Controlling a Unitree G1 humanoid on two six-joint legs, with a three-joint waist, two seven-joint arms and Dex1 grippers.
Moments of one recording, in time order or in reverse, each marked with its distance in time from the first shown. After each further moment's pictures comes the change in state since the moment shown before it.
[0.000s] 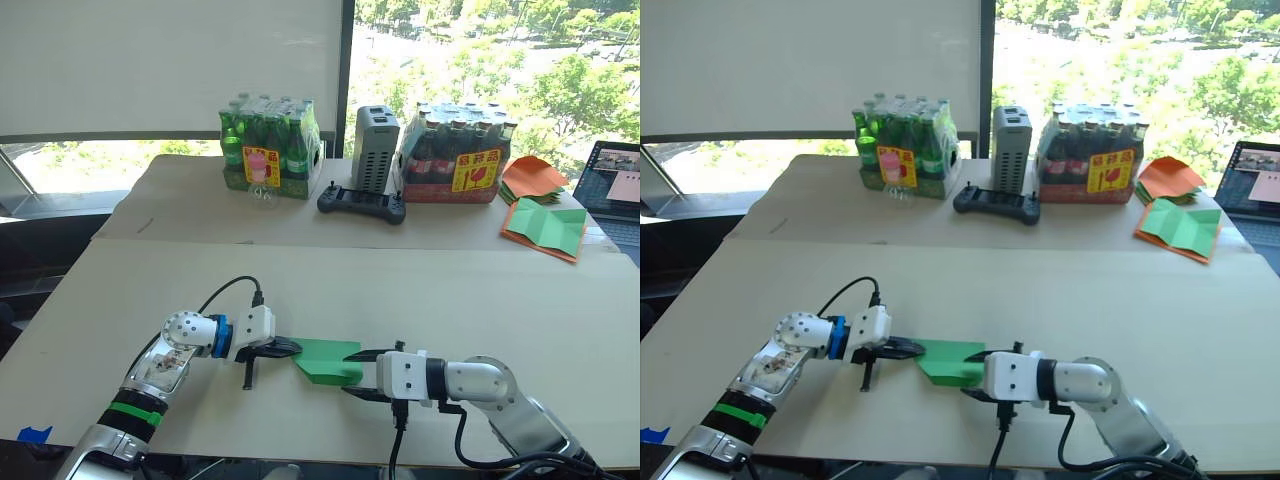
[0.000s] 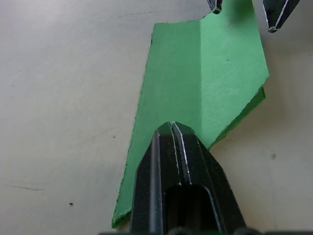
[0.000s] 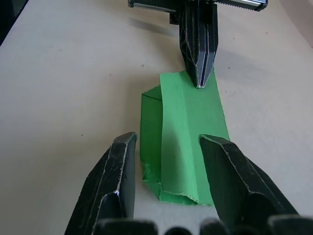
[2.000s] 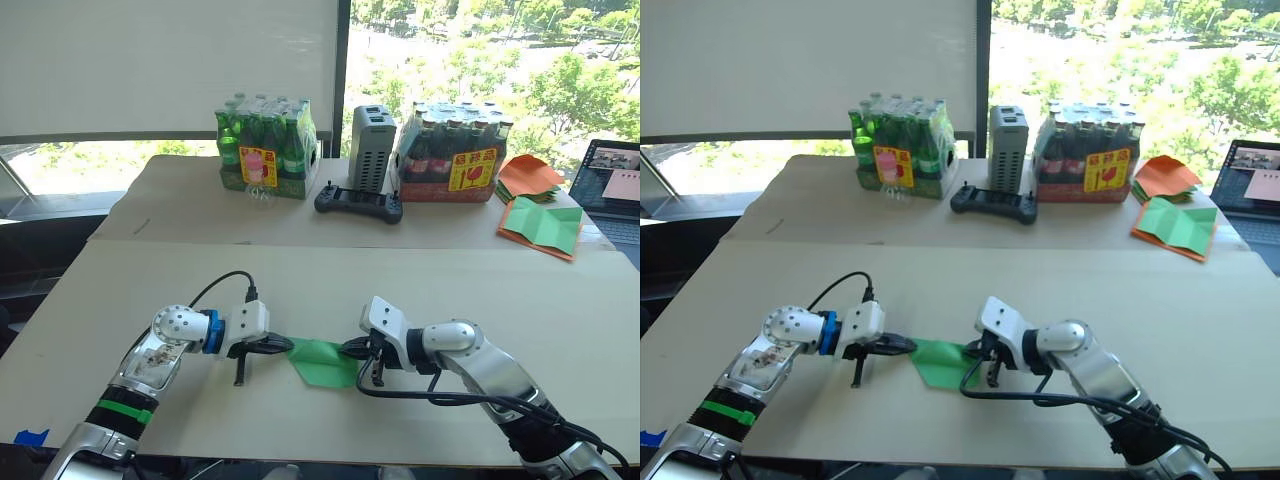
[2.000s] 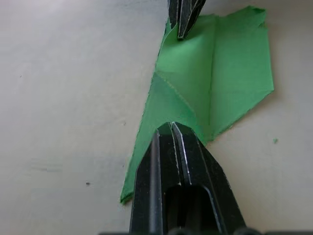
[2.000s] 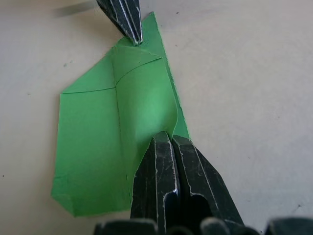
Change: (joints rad) left arm -0.006 0.052 0.034 -0.055 -0.019 0.082 -0.006; right arm -0.256 0.101 0.026 0.108 0.184 0.611 -0.004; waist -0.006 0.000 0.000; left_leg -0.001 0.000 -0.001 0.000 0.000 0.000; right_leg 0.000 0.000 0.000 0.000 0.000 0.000
